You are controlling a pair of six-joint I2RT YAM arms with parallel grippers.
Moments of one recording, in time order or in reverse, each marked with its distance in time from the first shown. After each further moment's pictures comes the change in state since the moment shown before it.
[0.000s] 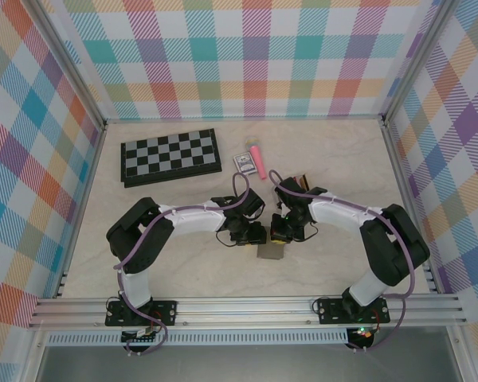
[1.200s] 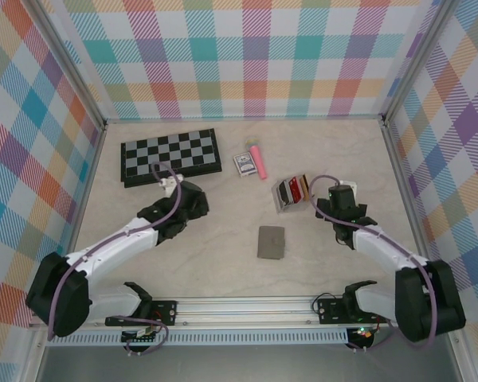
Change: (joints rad) left arm 0.301 -0.659 -0.388 0.019 -0.797 0.138; right arm -0.364 -0.402 -0.443 0.617 0.732 -0.473
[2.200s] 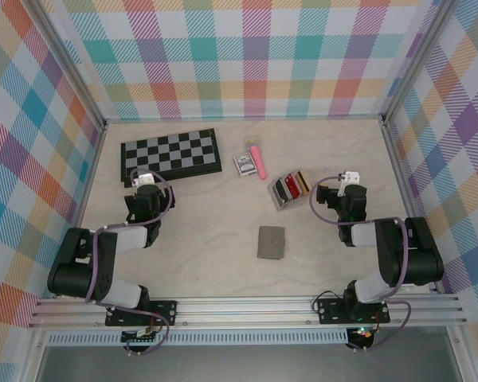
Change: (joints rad) left arm 0.455 0.278 -0.307 0.970 0.138 0.514; right arm -0.196 0.328 -0.098 0.813 -0.270 -0.169
